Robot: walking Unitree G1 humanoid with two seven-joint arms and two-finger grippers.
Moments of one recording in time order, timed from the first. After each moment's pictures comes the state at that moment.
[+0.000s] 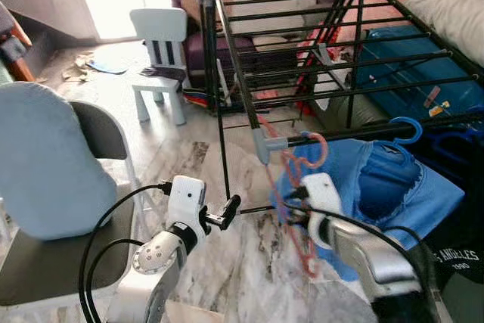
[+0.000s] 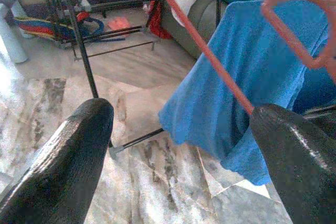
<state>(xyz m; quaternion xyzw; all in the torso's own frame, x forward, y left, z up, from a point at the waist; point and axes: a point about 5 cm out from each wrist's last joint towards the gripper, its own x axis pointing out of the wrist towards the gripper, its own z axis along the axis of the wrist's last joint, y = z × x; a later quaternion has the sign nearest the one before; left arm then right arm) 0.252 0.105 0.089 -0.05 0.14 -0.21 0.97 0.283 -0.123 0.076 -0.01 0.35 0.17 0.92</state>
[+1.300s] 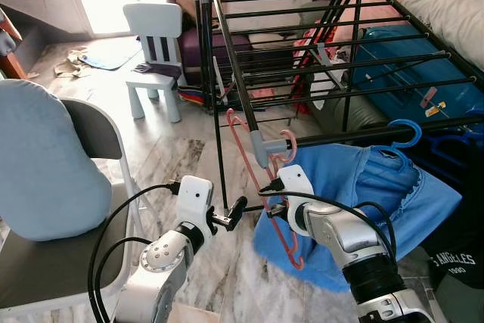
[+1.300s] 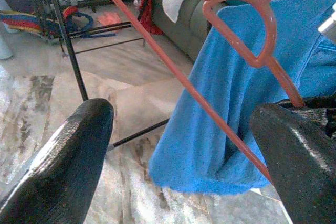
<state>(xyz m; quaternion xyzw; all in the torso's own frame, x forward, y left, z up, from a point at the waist) 0.253 0.095 0.086 -0.05 0.14 -0.22 0.96 0.305 -0.096 0.070 -0.06 0.39 0.19 0.90</state>
